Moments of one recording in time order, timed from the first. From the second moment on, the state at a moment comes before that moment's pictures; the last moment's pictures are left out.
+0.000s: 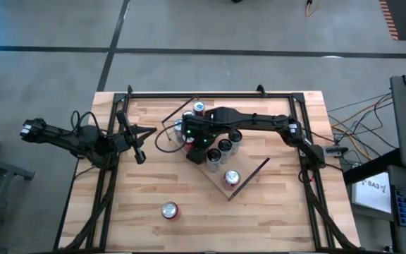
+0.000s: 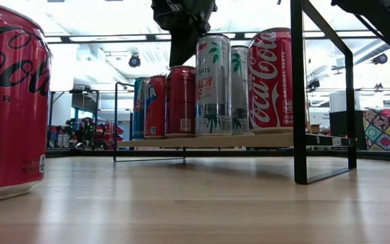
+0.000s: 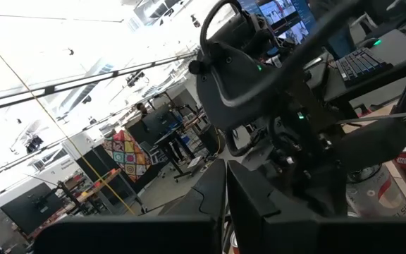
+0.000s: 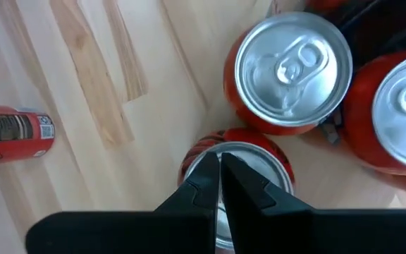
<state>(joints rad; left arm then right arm) -0.26 0.56 0.50 0.29 -0.53 0.72 -0.06 2.20 2.31 -1.26 -0.05 0.36</state>
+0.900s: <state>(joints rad) -0.29 0.65 0.50 0.39 -0.53 0.57 0.10 2.09 2.34 -1.22 0.11 0.01</state>
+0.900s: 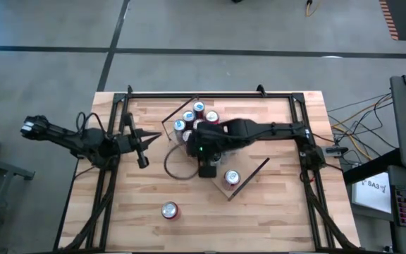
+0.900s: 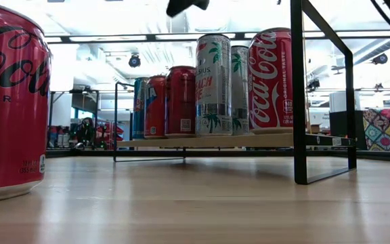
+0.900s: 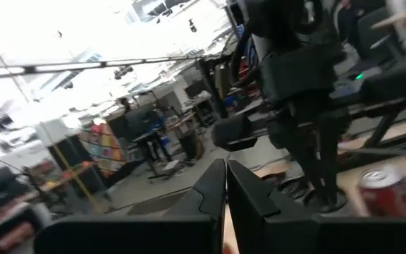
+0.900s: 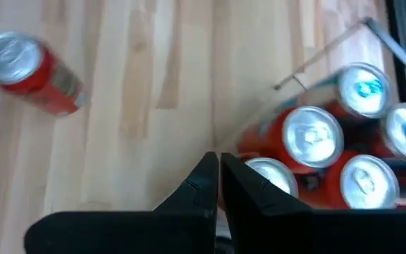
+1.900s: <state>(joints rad) -0.80 0.91 0.59 0.30 -0.73 0.12 0.31 2.04 1.95 -0.70 0.13 -0.08</state>
